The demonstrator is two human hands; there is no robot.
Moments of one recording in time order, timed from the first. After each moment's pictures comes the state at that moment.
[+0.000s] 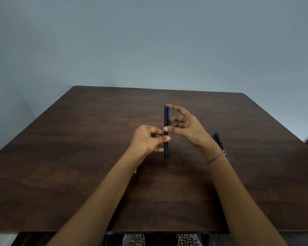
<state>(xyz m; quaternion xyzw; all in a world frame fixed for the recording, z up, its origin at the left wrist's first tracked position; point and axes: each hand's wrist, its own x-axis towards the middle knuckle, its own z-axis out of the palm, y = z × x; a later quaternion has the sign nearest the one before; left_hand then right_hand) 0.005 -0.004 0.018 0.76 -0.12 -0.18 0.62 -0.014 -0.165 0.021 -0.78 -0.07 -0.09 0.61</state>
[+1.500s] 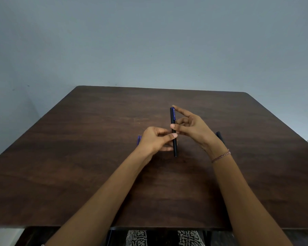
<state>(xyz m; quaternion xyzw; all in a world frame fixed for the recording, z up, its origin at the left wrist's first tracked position) 0.004 -0.017 0.006 0.69 -0.15 -0.21 0.67 -0.018 -0.170 0.022 -0.77 -0.01 -0.07 0.63</state>
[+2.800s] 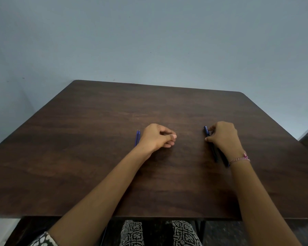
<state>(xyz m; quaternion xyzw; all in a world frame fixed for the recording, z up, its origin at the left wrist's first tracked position) 0.004 -0.019 0.001 0.75 -0.17 -0.20 0.60 -0.060 -0.221 0.023 -0.95 0.27 -0.08 0.12</state>
